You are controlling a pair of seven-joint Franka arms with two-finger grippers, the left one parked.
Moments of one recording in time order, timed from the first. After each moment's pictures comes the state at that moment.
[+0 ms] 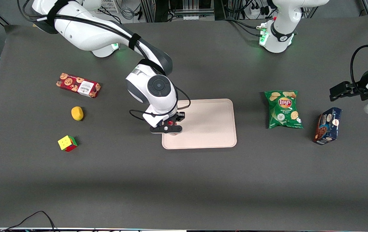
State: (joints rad) arm 0.23 0.71 0.59 -1.47 -0.42 2.01 0.92
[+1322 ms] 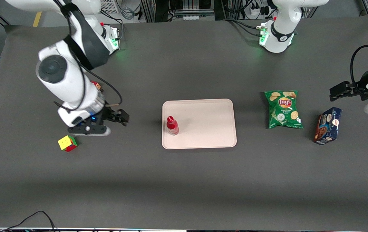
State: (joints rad) arm -0.18 0.25 0.61 -1.70 -0.16 1.98 0.52
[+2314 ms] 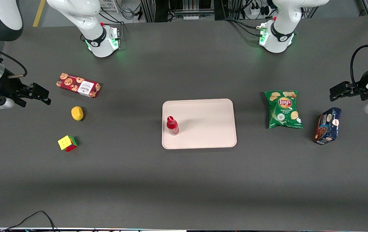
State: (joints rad) arm -0.31 -0.11 0.28 -1.86 0.06 1.83 -0.08
